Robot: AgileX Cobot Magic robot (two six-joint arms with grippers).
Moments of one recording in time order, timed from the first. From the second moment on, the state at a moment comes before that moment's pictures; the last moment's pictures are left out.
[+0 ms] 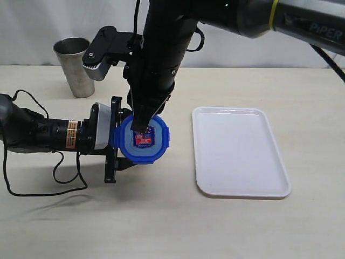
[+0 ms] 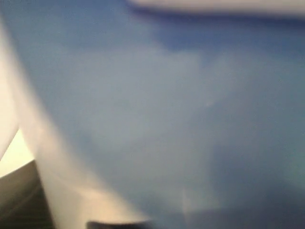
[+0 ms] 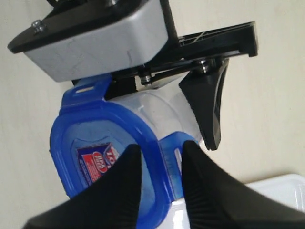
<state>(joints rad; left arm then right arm) -0.20 2.24 -0.99 1.36 -1.19 0.20 0.72 2.01 -1.85 0.06 1.20 -0.67</state>
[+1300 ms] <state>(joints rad) -0.19 2.24 -0.99 1.39 -1.19 0.16 0.68 2.04 -1.77 0.26 1.16 -0.67</state>
